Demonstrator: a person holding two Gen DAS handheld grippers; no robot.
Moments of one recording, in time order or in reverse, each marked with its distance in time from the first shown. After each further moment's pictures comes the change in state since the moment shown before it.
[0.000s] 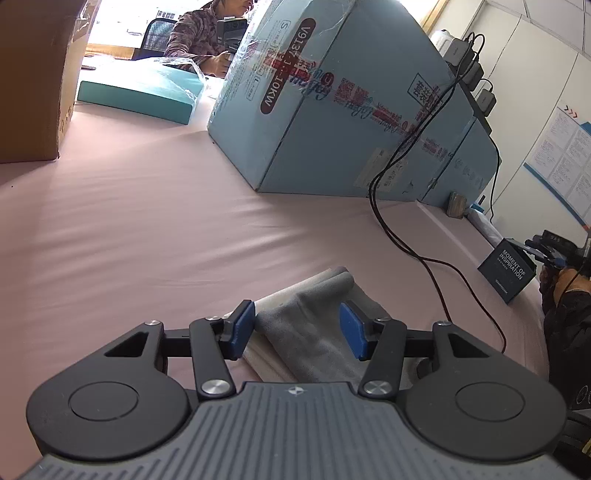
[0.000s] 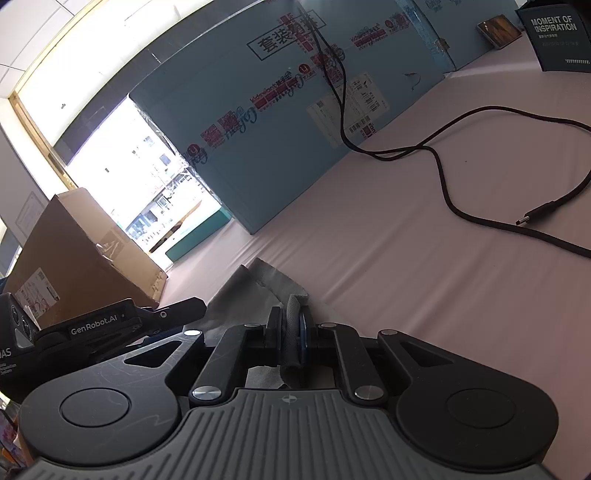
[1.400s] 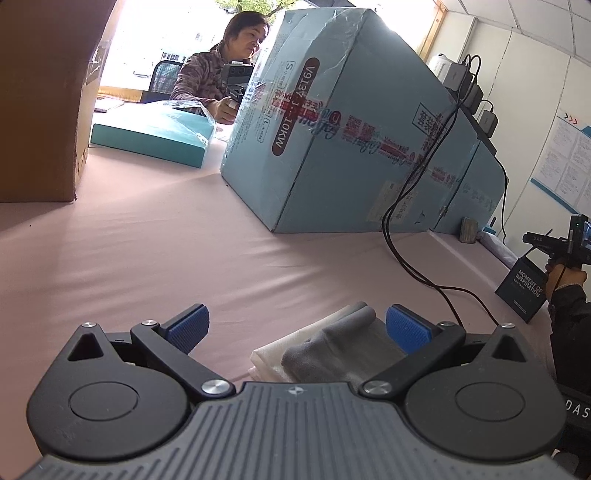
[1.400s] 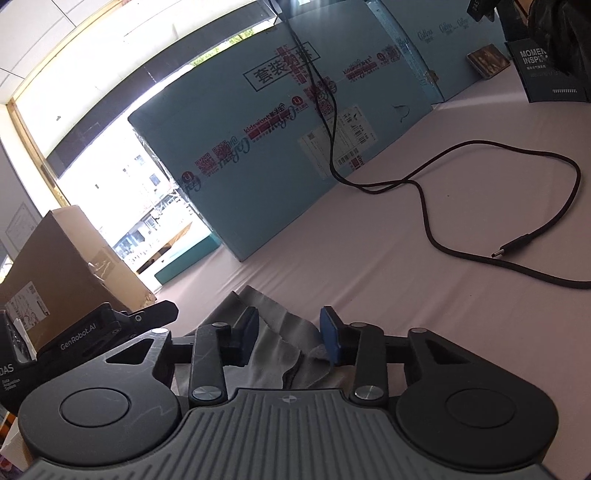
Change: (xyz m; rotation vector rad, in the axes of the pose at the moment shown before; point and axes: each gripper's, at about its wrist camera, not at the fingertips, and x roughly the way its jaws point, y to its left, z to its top) left arm -0.005 0.004 0.001 0.047 -0.140 0.040; right arm -0.014 0.003 0.003 -0.021 -0.093 -0.041
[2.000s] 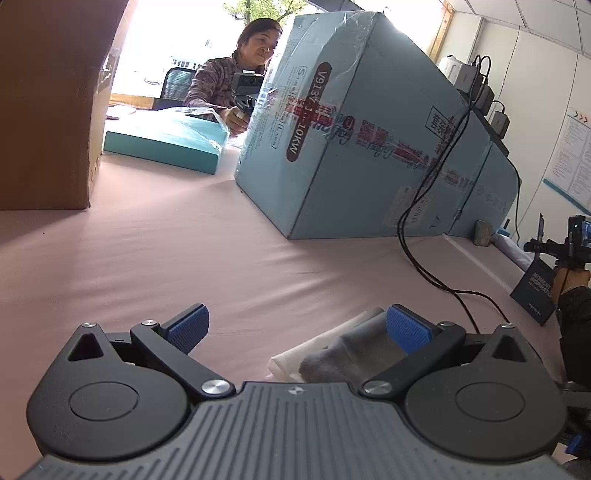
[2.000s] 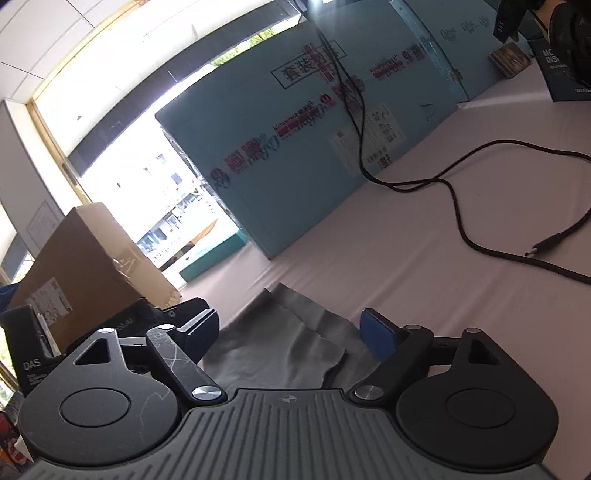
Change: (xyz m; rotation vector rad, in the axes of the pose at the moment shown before) left arm 0.000 0.001 0.002 0.009 -0.009 0.045; right arm 0.001 0.012 0.000 -0.013 -0.008 0.043
